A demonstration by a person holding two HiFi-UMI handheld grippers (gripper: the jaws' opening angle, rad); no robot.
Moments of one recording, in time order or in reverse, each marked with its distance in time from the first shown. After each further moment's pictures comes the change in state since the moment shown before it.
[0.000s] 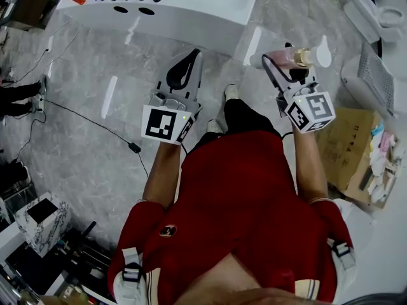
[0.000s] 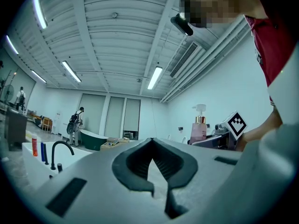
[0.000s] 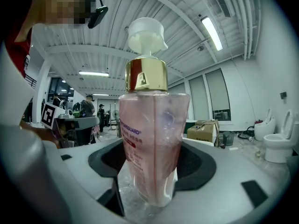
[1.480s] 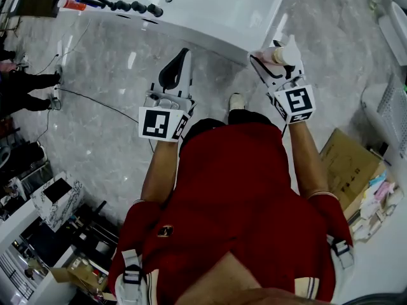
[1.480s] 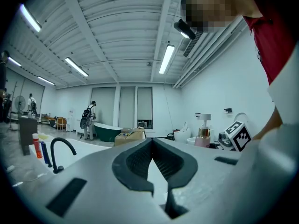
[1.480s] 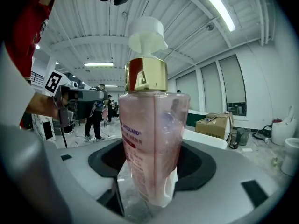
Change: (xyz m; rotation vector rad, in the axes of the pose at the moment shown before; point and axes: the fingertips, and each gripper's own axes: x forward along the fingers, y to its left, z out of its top) left arm 0.223 0.135 -0.073 0.035 0.155 0.175; right arm 0.231 -0.173 -0.084 -0.057 0.118 0.152
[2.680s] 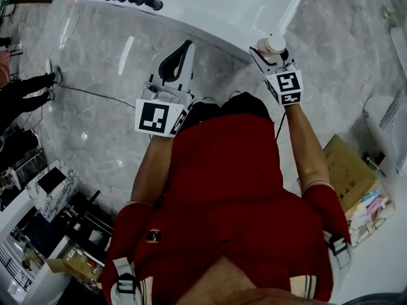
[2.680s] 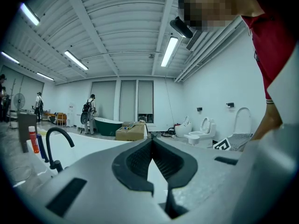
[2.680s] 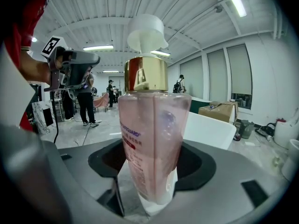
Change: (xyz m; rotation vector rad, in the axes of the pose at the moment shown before) left arm 0.059 0.047 -0.064 -0.006 0.067 -0.002; right arm 0.117 -0.043 -0.131 -0.039 0.176 0.031
